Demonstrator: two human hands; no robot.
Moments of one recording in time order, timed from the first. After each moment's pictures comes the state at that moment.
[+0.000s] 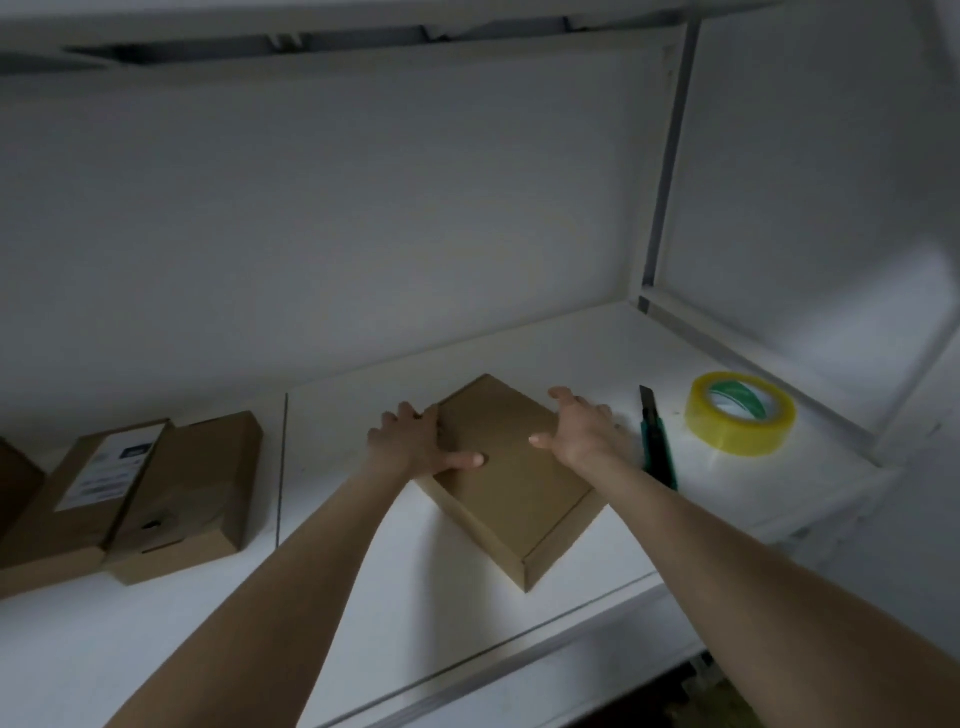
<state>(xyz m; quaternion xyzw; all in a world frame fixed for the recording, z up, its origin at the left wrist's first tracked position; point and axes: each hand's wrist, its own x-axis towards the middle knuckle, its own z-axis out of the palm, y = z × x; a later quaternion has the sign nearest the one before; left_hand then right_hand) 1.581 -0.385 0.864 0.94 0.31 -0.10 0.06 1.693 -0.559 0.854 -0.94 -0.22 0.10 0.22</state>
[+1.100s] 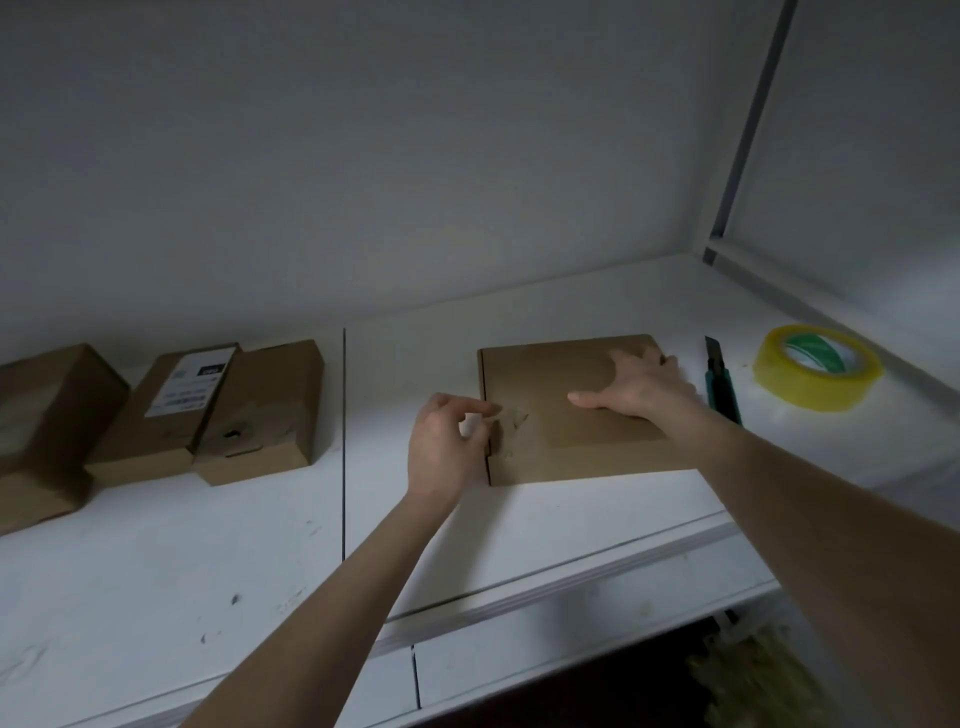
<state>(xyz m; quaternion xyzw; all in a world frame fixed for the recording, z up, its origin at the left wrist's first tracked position) 1.490 -0.418 0.825 0.85 0.30 0.27 0.34 1.672 -0.555 0.863 -0.95 -0.21 0.17 0.13</state>
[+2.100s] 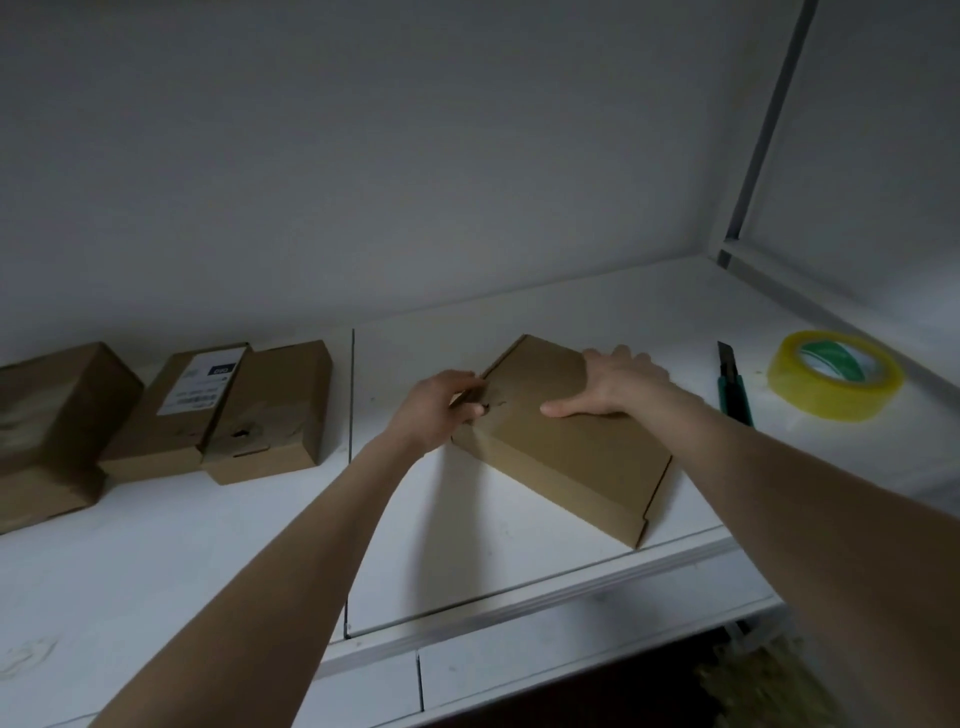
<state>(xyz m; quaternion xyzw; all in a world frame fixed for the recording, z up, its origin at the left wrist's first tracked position) 1.510 -0.358 0.843 0.94 0.21 0.09 0.27 1.665 -0.523 0.876 -0.94 -0.28 0.19 0.00</state>
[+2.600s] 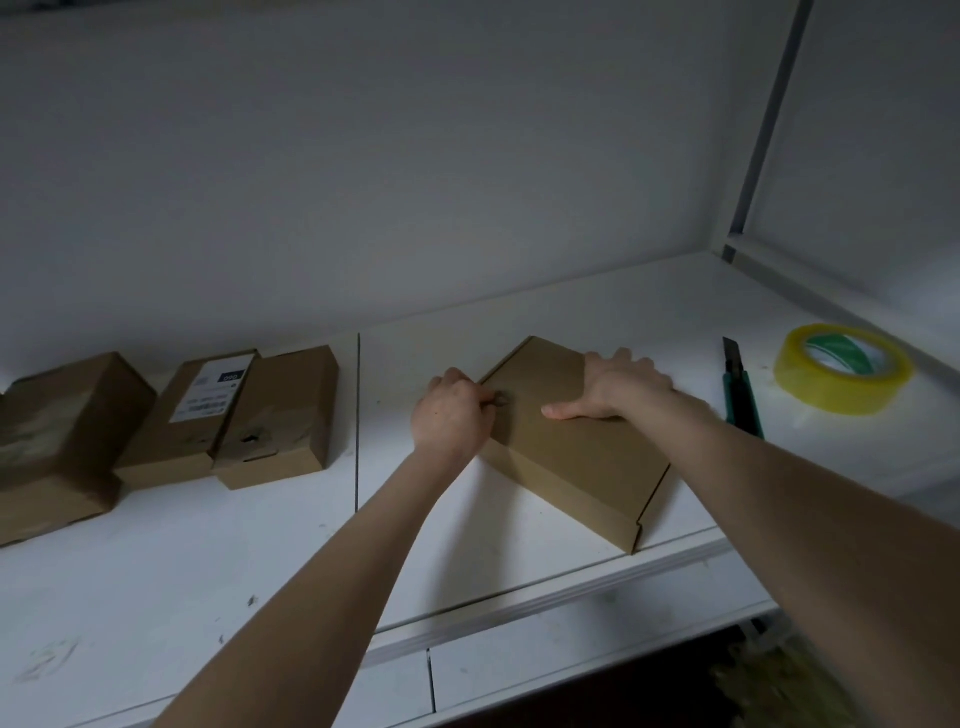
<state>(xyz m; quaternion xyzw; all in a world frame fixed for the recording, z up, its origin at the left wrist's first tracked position) 1.515 -0.394 0.848 0.94 0.29 0.12 0.11 1.658 -0.519 0.876 -0.95 -0.24 0.20 -0.01</state>
